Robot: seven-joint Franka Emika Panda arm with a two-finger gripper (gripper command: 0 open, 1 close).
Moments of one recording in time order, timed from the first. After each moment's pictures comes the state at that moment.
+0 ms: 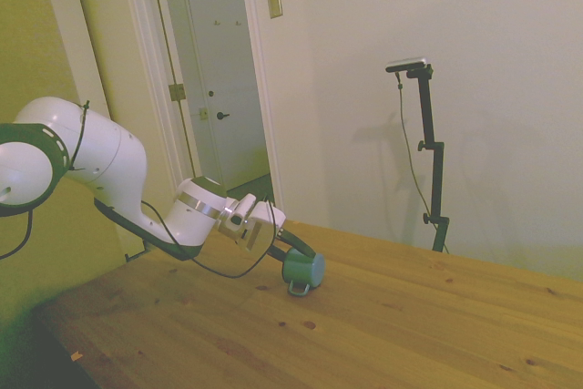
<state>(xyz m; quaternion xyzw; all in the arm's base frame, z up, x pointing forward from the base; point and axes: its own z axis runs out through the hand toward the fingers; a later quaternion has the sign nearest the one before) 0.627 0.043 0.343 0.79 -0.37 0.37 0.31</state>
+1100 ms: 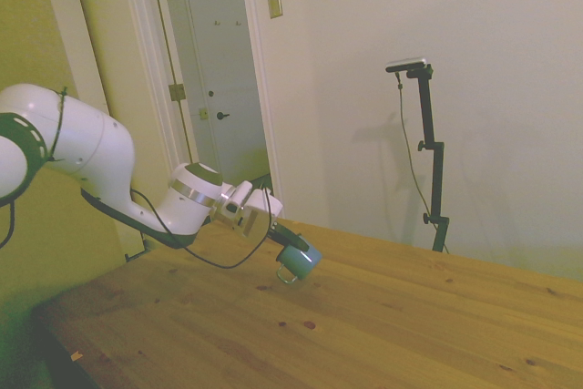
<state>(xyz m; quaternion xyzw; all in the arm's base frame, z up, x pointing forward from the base) 0.608 0.036 0.411 0.79 -0.42 0.38 0.24</state>
